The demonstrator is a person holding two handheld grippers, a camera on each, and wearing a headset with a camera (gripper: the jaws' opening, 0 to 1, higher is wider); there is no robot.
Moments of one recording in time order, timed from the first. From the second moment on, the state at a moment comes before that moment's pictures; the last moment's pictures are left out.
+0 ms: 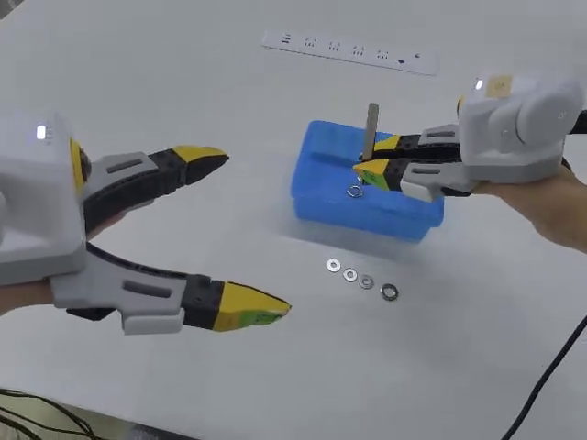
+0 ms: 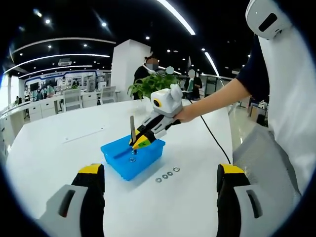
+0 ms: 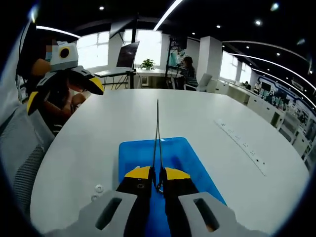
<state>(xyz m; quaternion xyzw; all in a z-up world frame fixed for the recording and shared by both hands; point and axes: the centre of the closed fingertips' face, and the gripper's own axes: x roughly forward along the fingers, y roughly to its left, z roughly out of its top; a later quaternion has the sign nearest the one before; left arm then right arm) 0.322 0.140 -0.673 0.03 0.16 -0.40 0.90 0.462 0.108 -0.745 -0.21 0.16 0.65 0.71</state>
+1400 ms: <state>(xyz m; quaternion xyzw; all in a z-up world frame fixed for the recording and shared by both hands) 0.329 0.139 -0.672 0.00 0.16 -0.38 0.91 0.459 0.110 -0.742 -0.15 0.15 0.65 0.73</state>
